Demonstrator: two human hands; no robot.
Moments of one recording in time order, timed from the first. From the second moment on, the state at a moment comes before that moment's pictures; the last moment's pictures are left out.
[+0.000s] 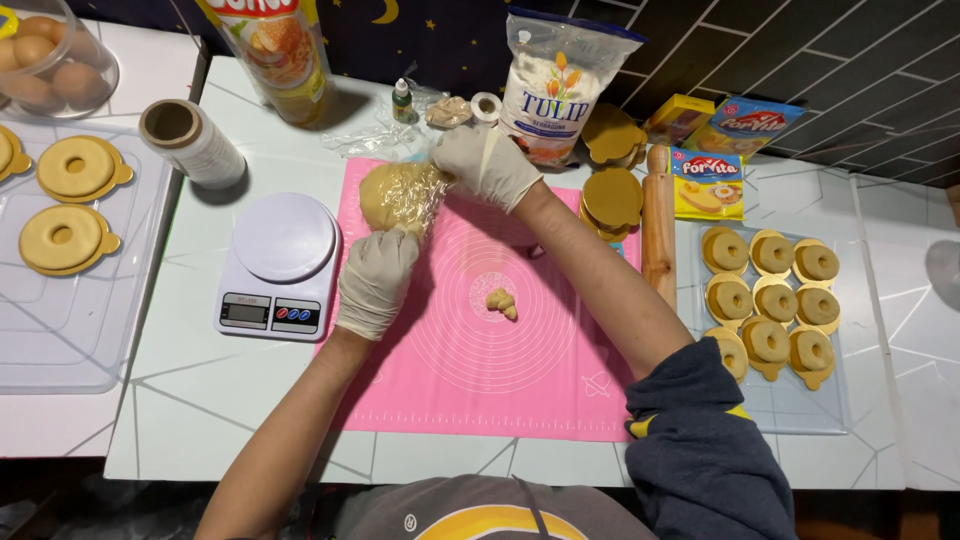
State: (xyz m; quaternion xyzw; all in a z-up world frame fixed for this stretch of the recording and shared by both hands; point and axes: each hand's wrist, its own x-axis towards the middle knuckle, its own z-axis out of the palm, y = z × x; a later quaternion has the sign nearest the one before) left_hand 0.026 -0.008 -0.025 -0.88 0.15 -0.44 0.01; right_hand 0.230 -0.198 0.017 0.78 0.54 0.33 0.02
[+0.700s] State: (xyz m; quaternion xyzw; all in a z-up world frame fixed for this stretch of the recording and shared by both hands) left_hand 0.001 -0.004 0.001 -0.91 0.08 -0.41 0.03; right_hand 0.207 -0.177 0.091 0.87 0.48 -0.06 0.03
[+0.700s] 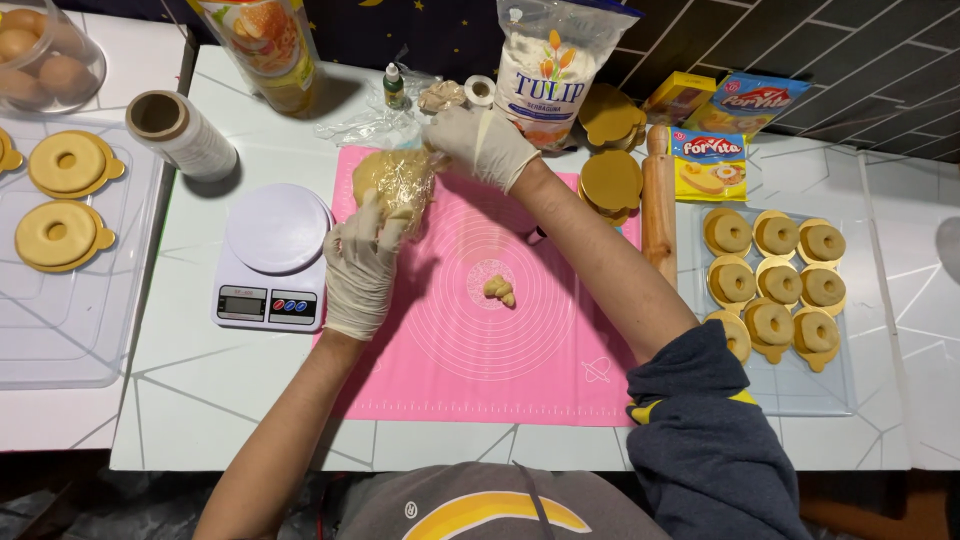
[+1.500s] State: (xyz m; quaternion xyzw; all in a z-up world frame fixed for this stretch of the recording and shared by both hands) left_hand 0.035 -0.005 0.010 -0.87 0.09 -0.48 -0.08; right_hand 0.199 -0.182 0.057 0.83 0.47 0.27 0.08
